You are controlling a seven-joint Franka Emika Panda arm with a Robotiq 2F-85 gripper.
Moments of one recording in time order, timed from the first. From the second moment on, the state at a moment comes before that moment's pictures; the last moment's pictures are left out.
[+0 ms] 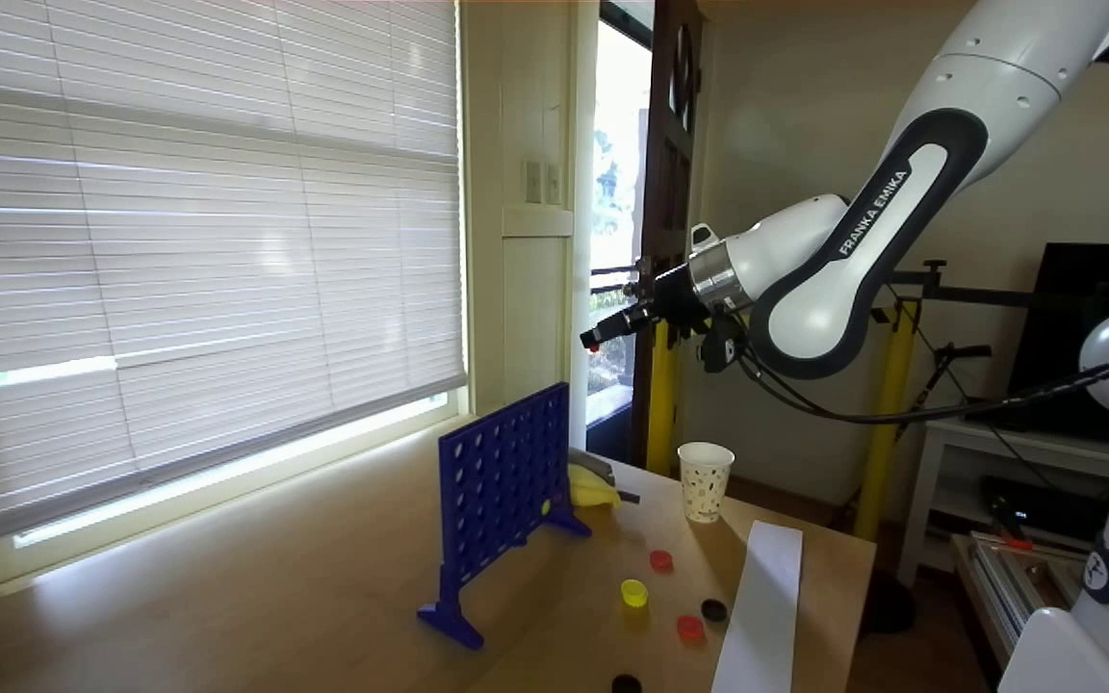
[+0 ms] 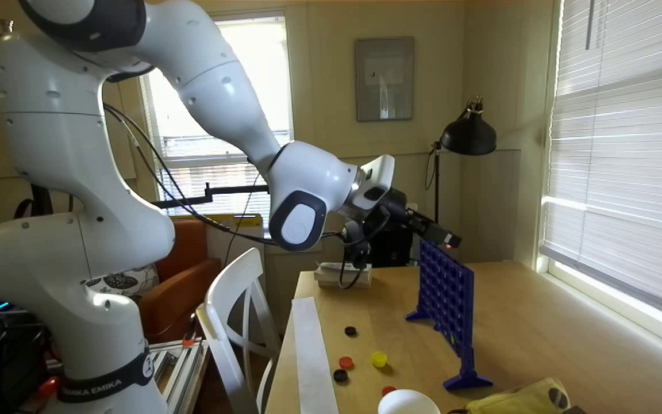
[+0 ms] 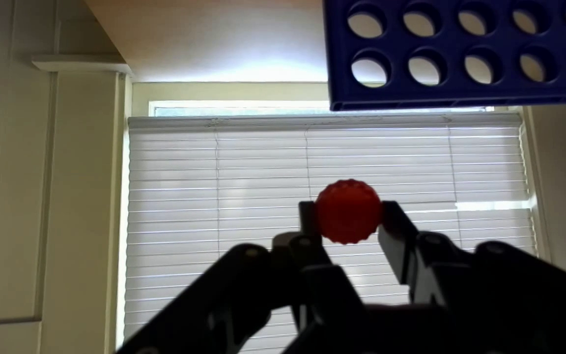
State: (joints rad) arm -1.06 0.03 1.07 -2.65 0.15 3.76 -0.07
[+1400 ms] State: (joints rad) arm -0.77 0.18 0.83 -2.59 0.22 3.86 -0.21
